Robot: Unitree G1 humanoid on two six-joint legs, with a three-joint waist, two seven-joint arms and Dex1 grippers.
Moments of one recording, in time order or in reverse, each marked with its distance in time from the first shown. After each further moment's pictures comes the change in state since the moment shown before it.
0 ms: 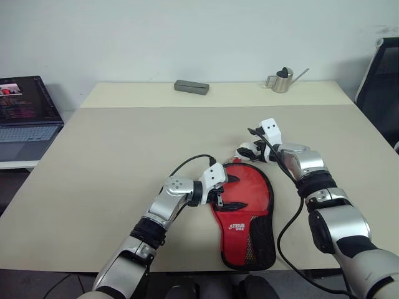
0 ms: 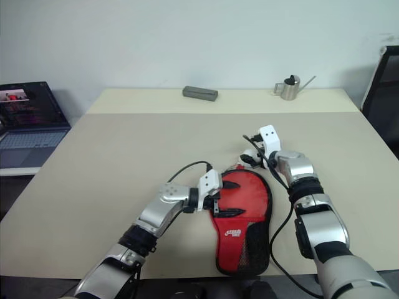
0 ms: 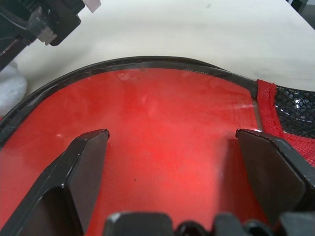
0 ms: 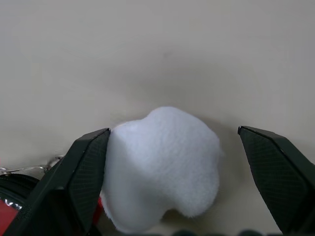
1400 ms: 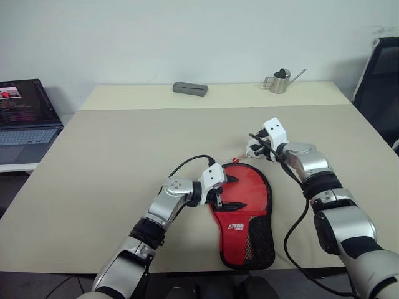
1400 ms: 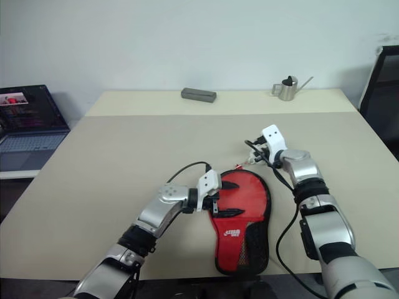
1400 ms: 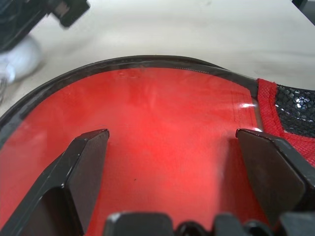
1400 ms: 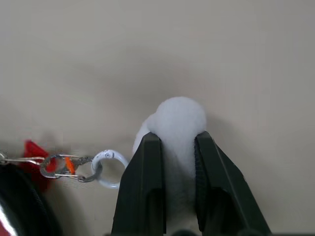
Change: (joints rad) left arm 0.011 0.010 0.000 0.019 0.000 -0.001 0.002; right arm 0.013 -0.079 0.038 0.009 -0.115 -0.137 0.023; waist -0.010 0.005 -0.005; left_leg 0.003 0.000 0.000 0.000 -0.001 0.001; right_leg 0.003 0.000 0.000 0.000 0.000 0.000
